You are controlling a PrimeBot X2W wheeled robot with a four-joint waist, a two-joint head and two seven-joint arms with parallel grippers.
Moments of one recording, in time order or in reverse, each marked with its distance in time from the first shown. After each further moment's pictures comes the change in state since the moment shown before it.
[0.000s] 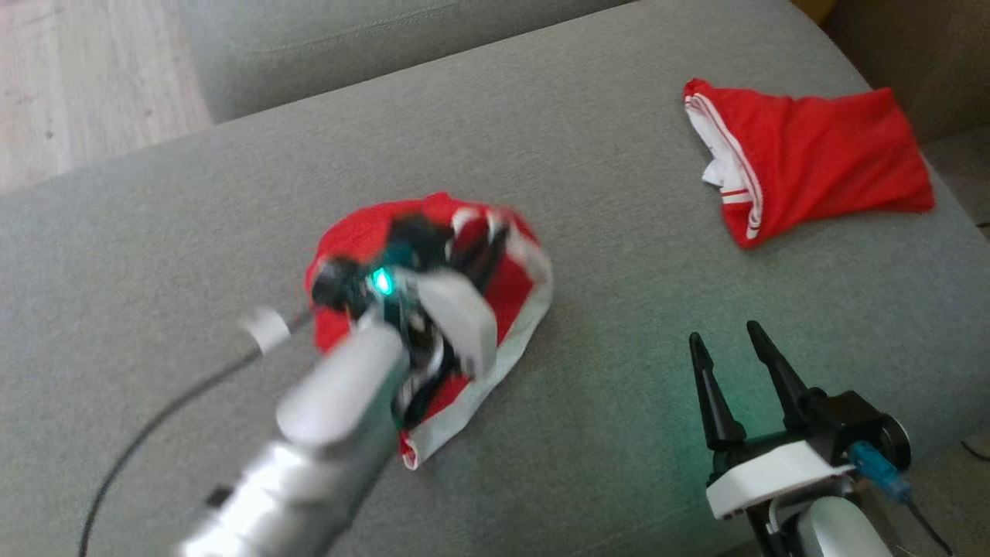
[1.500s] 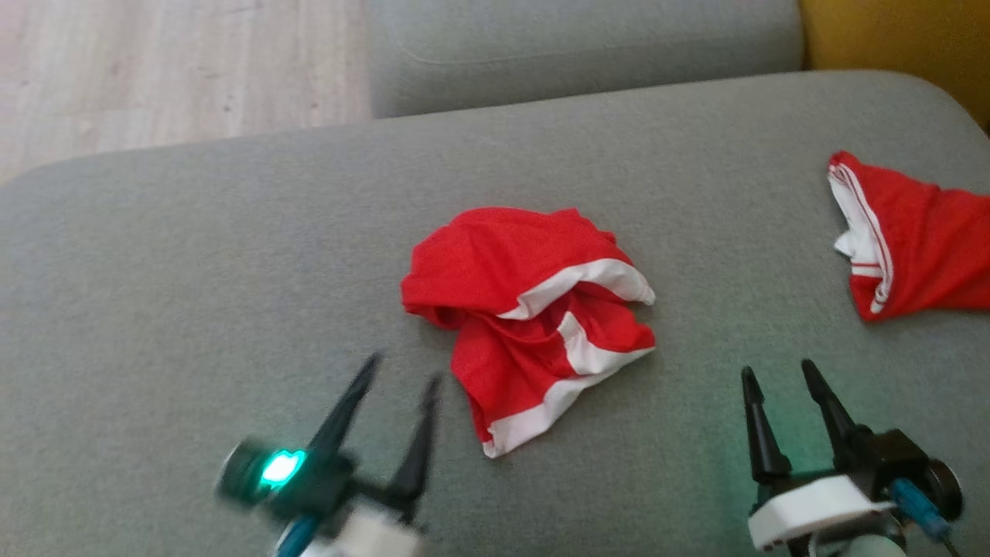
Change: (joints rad) left arm 0.695 0.020 0.450 -0.472 0.530 -0.012 -0.359; right arm 0.098 0.000 -0.123 -0.022 -0.050 0.000 0.000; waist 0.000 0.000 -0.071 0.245
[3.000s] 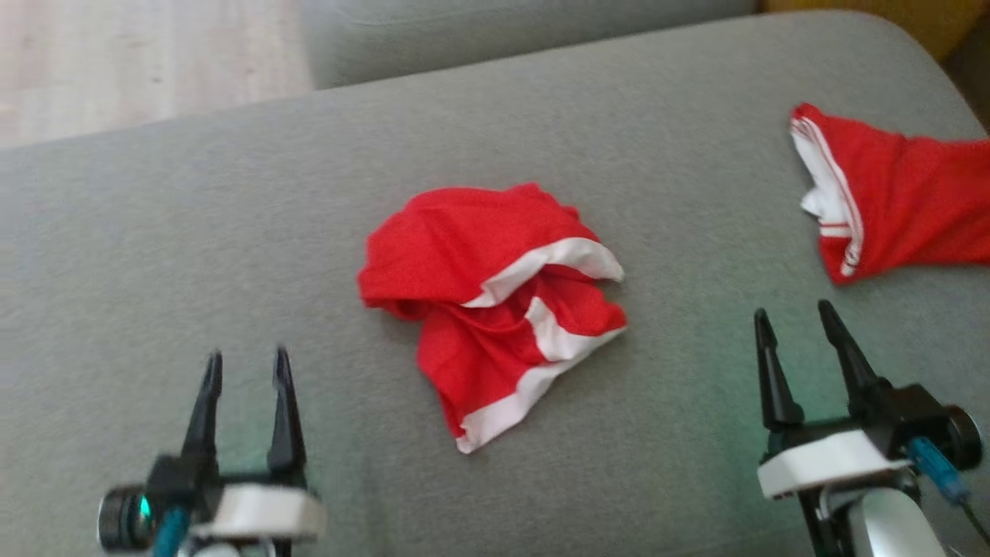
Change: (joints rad) left arm -0.046 0.129 0.036 0.017 -0.318 0.245 0.000; right arm -0.087 -0.007 -0.013 -0.053 -0.024 0.000 0.000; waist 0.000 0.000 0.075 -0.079
